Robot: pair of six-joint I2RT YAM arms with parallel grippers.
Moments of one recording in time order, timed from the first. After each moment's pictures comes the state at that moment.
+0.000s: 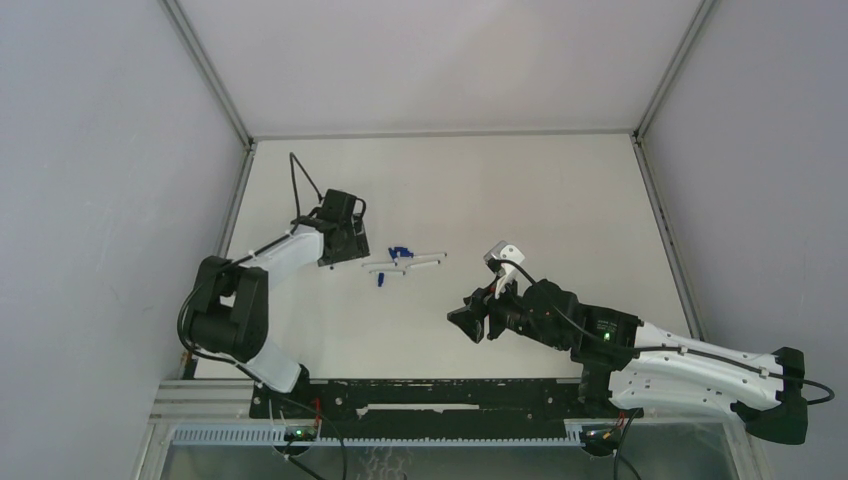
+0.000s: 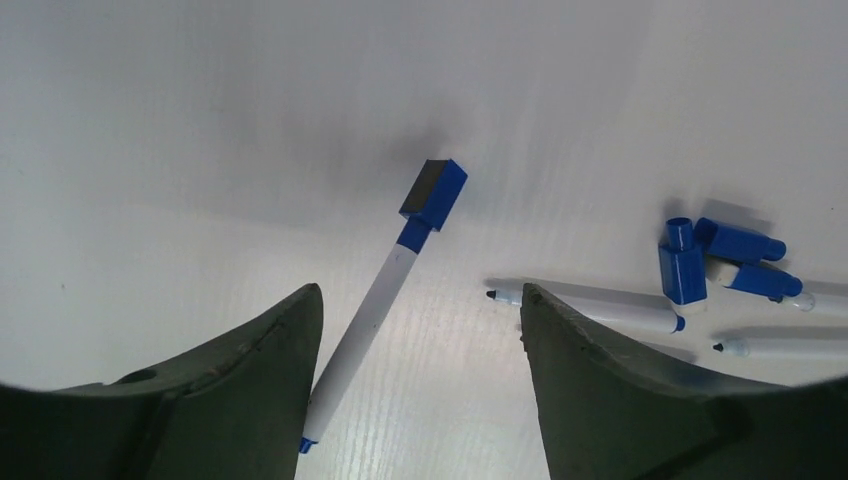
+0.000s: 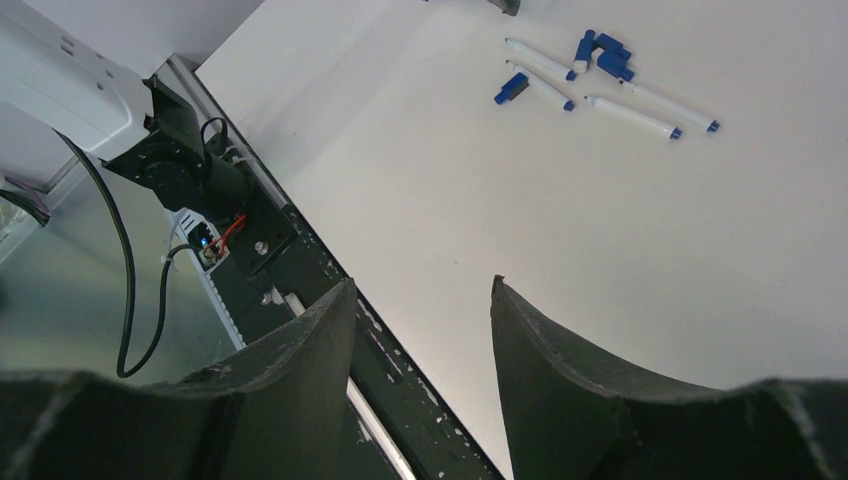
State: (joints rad) left arm -0.31 1.60 0.95 -0.43 -0.23 -0.47; right arm 1.21 0.76 0.69 -0.30 0.21 0.45
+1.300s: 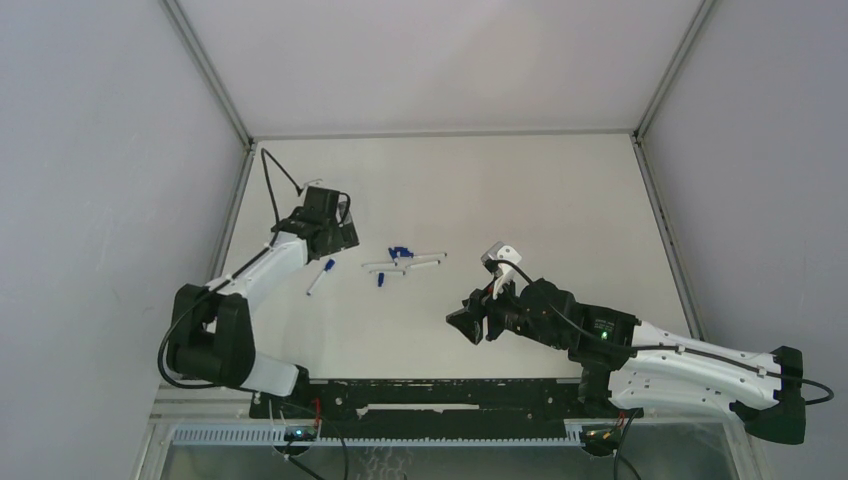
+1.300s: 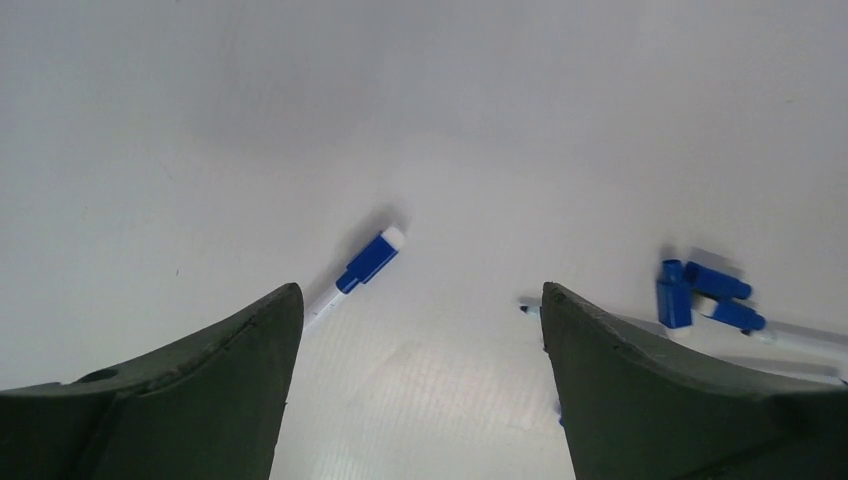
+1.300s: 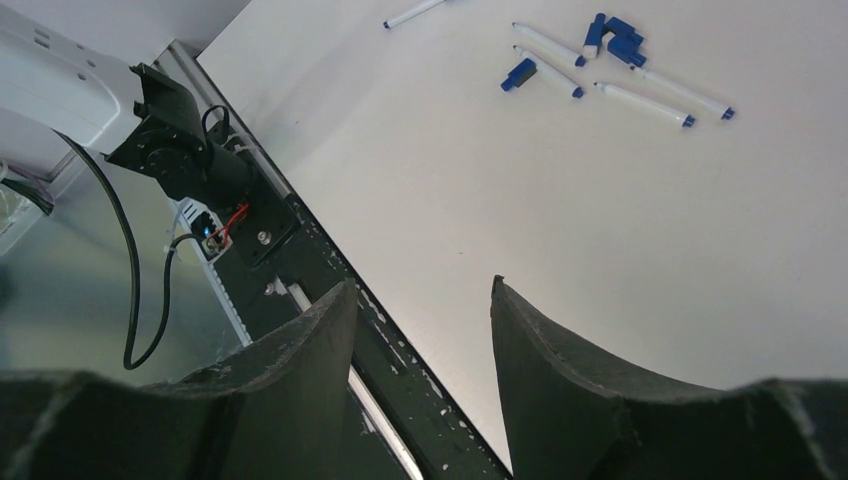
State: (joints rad) left arm -0.27 1.42 0.93 -0.44 -0.32 -0.47; right arm 1.20 0.77 0.69 -0.30 0.18 0.46
